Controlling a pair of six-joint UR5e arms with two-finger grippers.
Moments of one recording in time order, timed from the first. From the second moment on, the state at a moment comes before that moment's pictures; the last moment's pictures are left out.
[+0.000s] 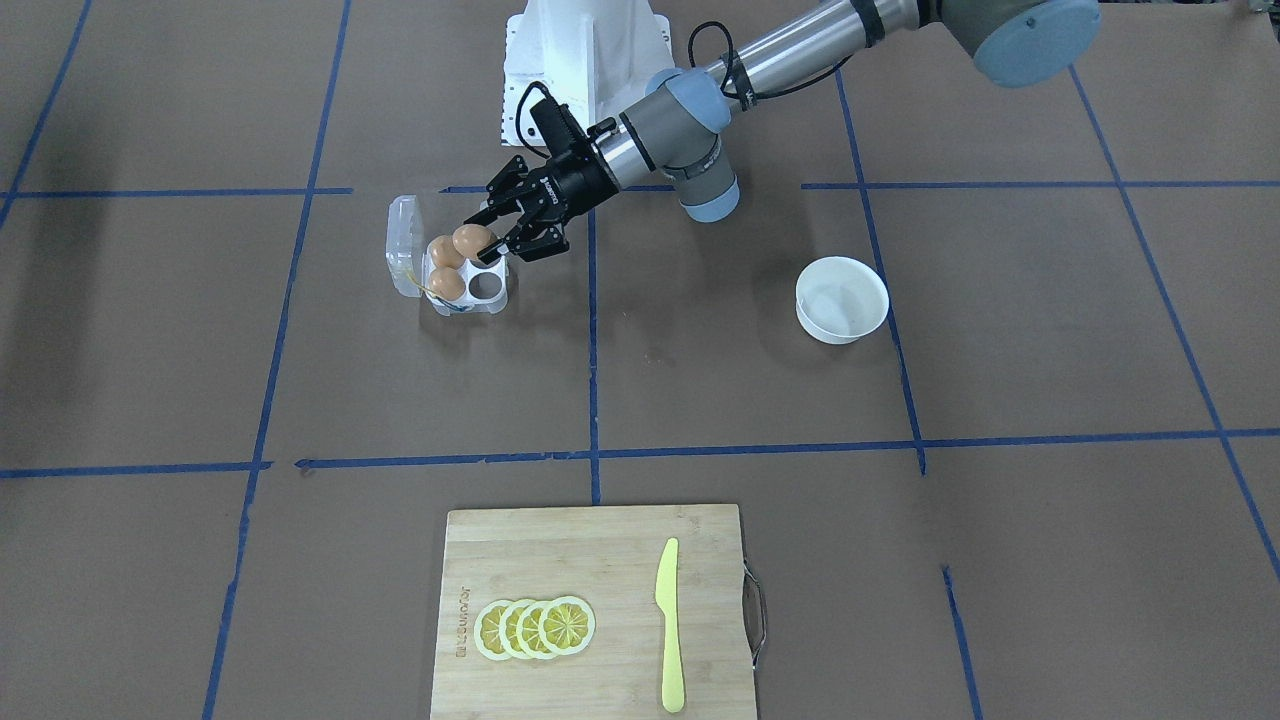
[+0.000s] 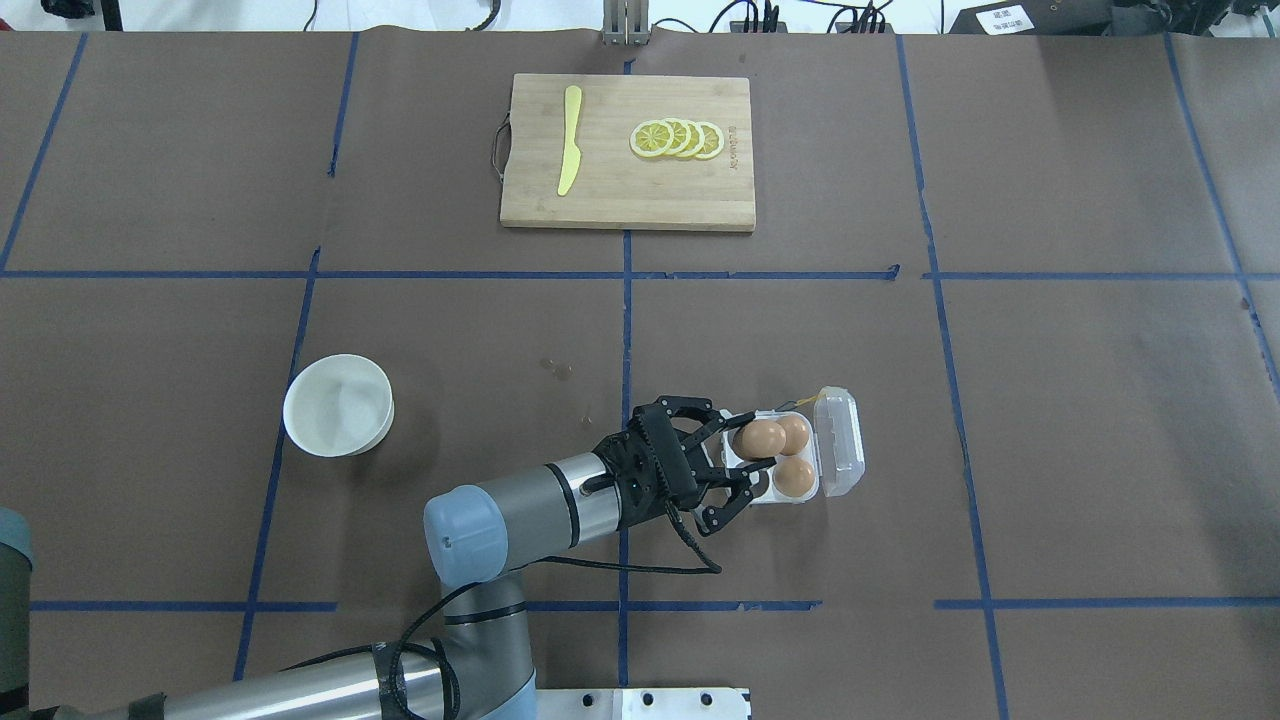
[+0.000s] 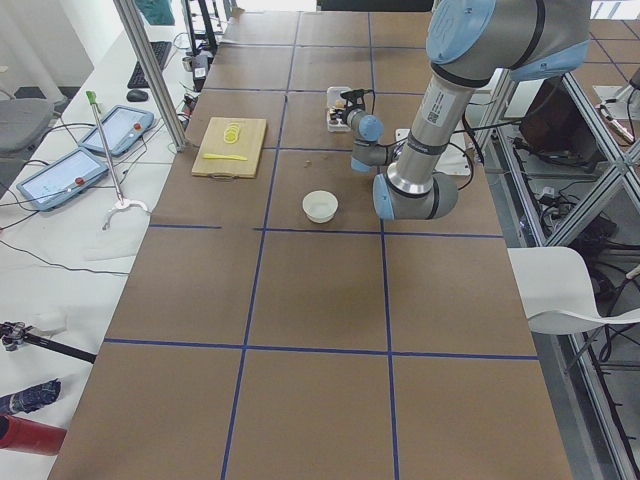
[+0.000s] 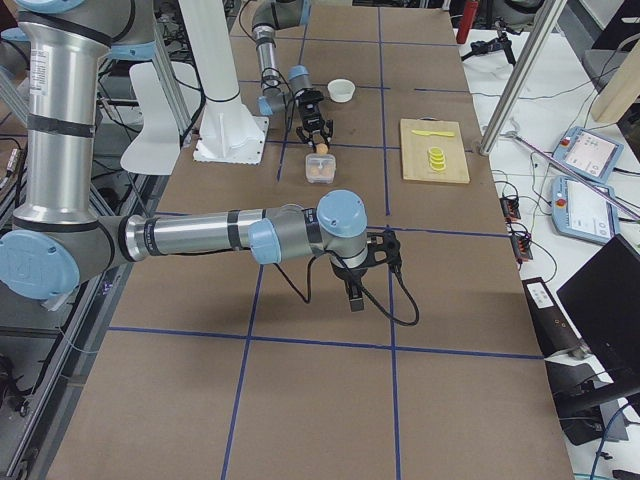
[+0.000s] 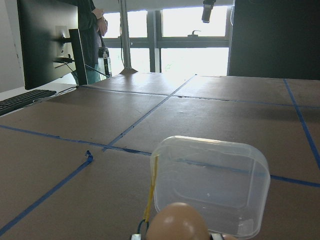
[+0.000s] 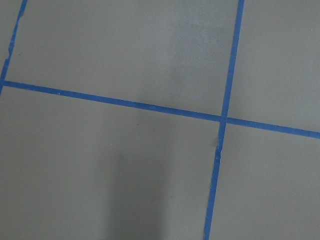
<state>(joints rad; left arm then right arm) -0.23 -2.36 -1.13 -3.18 -1.43 -0.19 1.54 -1.71 1.84 -1.44 2.39 0.05</state>
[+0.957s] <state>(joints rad) -0.22 -2.36 -1.13 -3.18 -1.45 -0.19 1.54 -1.71 1.83 -1.44 2.39 0.05</state>
